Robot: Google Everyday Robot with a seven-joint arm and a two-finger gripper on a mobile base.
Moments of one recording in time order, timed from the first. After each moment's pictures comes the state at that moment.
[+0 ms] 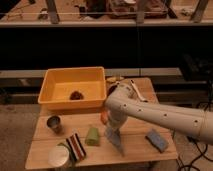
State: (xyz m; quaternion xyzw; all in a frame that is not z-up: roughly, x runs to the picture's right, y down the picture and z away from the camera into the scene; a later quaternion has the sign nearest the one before) arm 0.057 0.210 0.758 -0.15 -0.30 -0.82 0.47
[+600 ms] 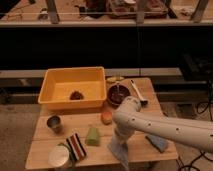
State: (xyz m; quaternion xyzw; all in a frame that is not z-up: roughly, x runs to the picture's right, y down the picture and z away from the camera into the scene) arm 0.100 0.257 0.747 -0.17 -0.31 -0.81 0.46
